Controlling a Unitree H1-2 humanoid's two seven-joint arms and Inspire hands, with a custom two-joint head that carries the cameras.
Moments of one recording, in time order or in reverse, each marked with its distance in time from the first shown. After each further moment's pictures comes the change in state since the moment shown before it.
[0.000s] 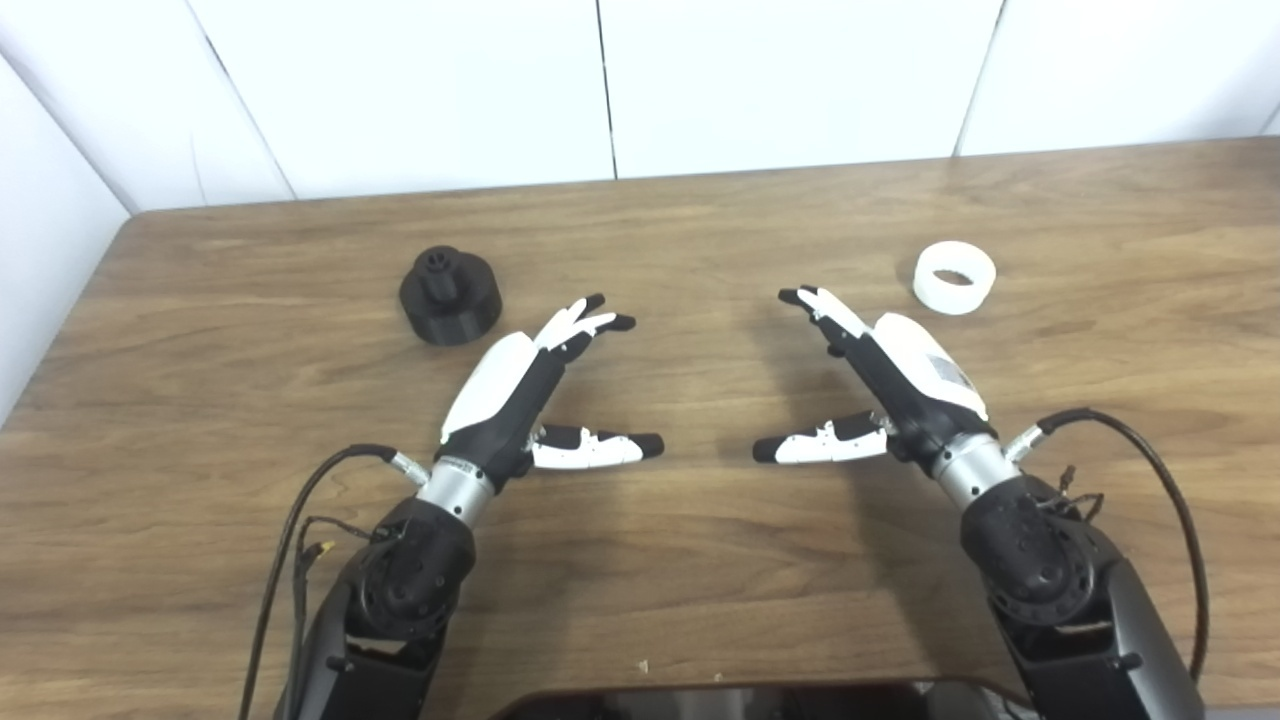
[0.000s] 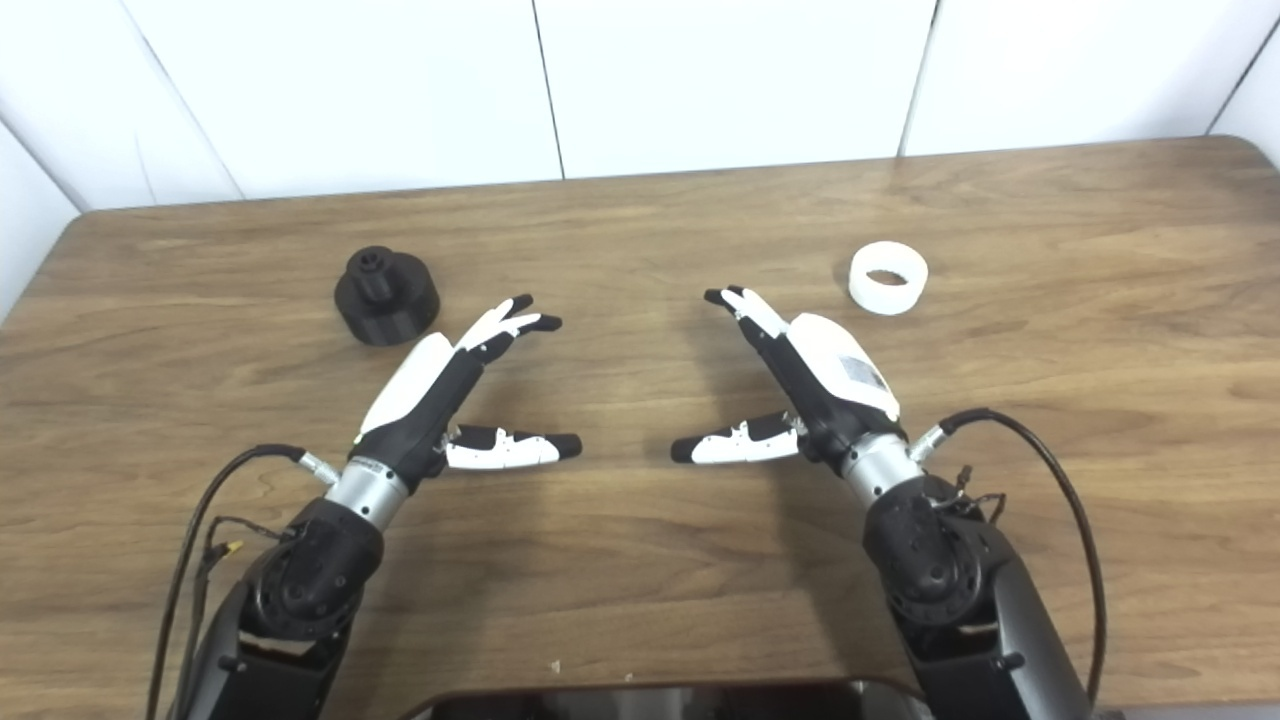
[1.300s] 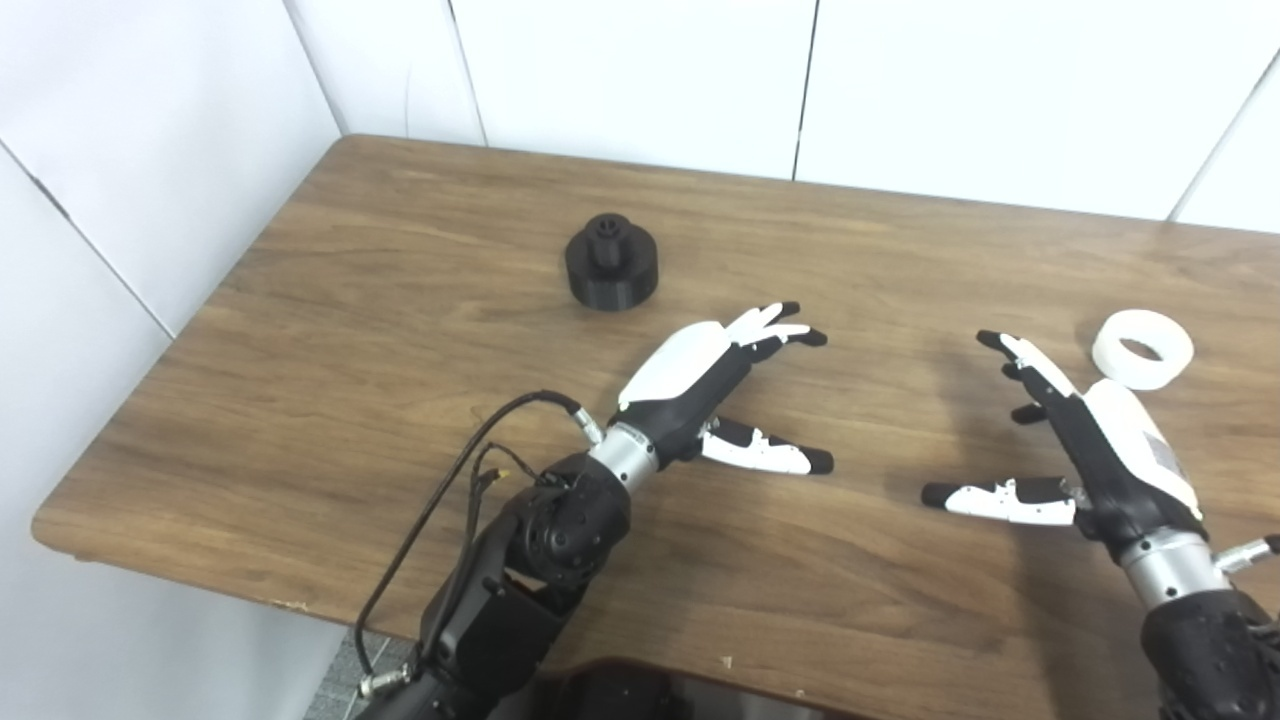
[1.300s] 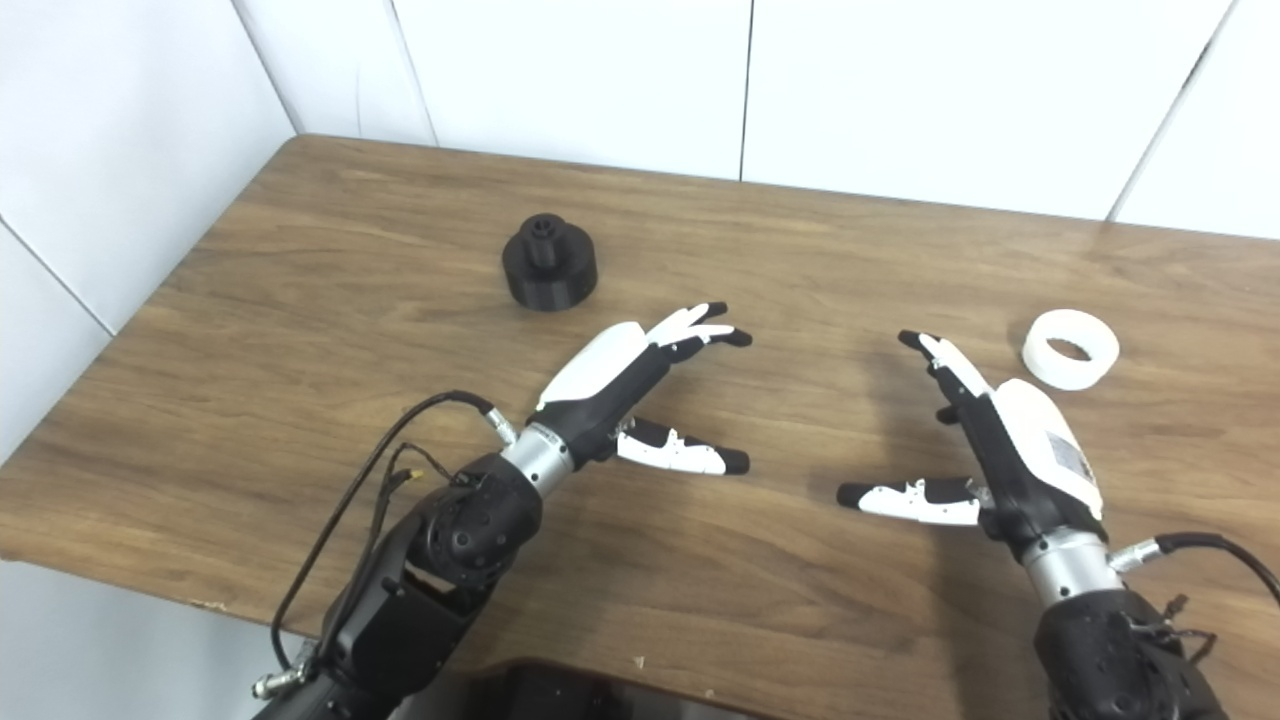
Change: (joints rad) left arm -0.014 -0.047 -0.056 0.025 0.062 0.012 0.029; right arm 0.018 -0.058 -0.037 0.007 0.063 -0.050 -0.025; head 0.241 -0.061
